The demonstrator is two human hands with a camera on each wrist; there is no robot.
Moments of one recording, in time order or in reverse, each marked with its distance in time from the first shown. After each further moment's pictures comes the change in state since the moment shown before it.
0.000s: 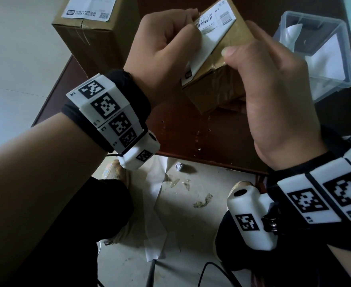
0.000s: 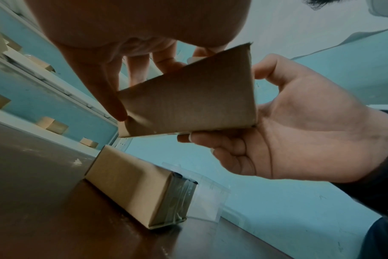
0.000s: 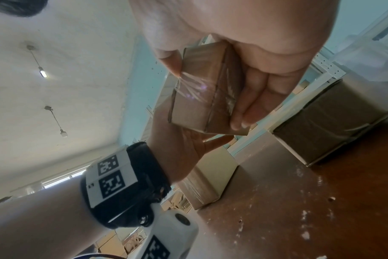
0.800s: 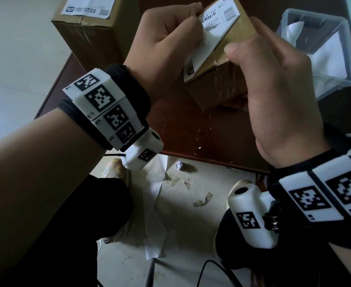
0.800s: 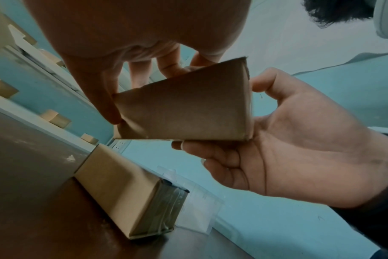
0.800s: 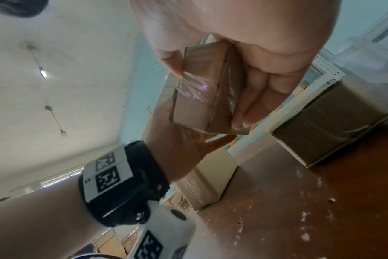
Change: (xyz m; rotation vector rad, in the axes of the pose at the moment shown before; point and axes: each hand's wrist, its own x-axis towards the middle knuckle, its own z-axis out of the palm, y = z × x) left_hand -0.001 0.003 0.001 -0.078 -0.040 -0.078; right_hand 0.001 0.001 0.000 0.012 0.011 -0.010
